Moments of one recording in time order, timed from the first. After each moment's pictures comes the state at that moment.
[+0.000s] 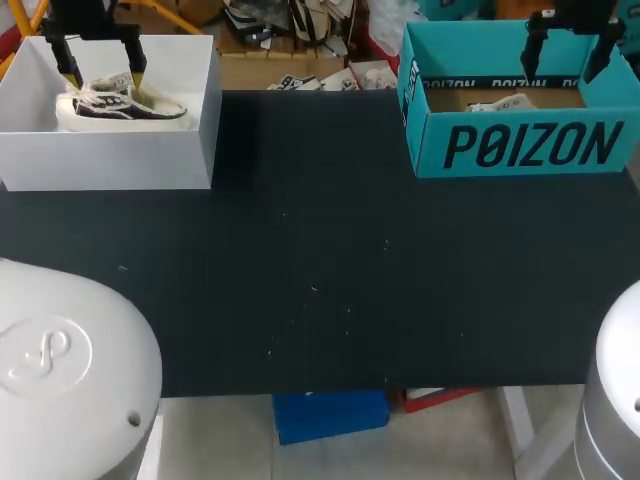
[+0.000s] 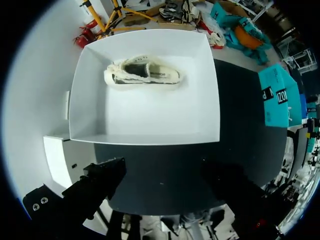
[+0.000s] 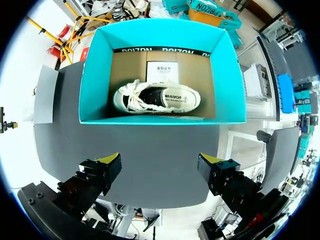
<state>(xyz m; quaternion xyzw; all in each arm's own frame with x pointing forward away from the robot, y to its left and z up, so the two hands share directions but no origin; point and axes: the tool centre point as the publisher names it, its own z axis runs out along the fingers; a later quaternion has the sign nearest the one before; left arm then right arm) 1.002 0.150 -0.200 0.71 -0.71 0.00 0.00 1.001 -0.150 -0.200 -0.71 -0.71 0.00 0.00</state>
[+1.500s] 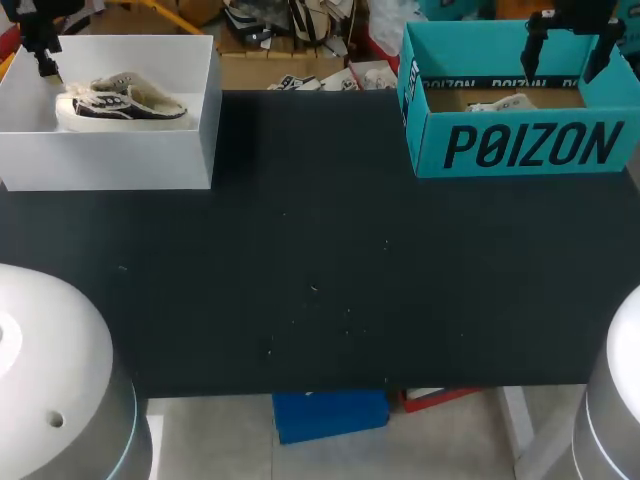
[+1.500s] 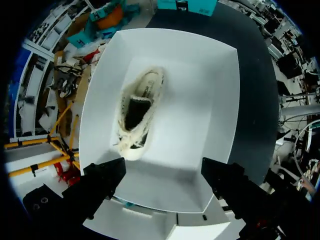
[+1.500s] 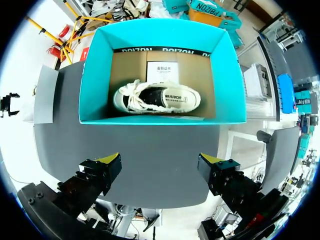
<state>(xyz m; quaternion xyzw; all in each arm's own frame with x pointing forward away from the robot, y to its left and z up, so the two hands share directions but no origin) 1.127 0.283 -0.243 0.09 -0.99 0.00 -0.04 1.001 -0.150 -0.200 -0.71 -0.71 0.00 0.00</state>
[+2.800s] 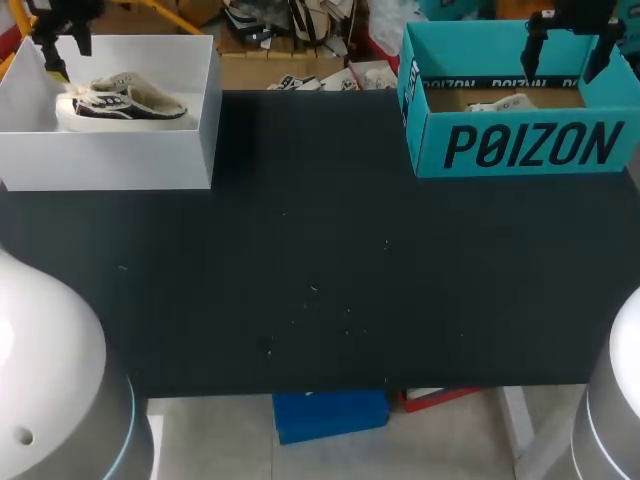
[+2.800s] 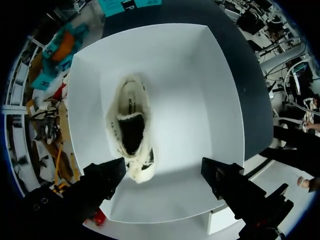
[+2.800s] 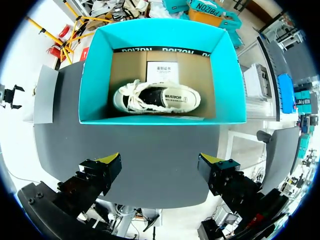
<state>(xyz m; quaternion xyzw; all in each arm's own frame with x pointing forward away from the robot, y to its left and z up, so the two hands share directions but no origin) 1.150 0.262 -0.269 -0.09 -1.00 -0.01 0.03 1.001 -0.150 -0.201 -0.71 -0.71 0.00 0.00</state>
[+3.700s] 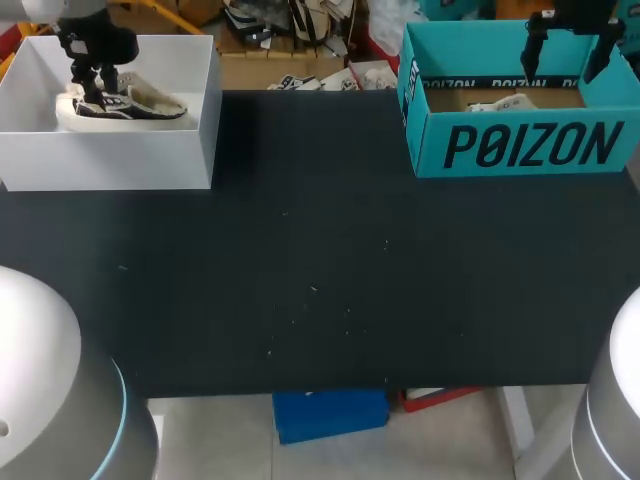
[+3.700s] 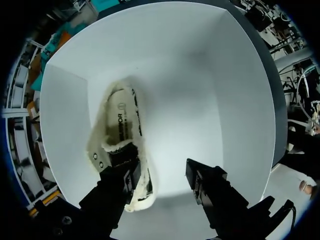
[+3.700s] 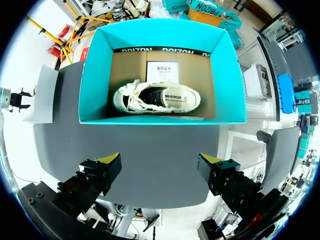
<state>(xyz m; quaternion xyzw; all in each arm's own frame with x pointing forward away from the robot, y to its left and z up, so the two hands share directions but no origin) 1.140 0.224 -0.333 -0.09 -1.00 -0.02 0.00 1.001 -0.150 -0.201 -0.71 -0.71 0.00 0.00</state>
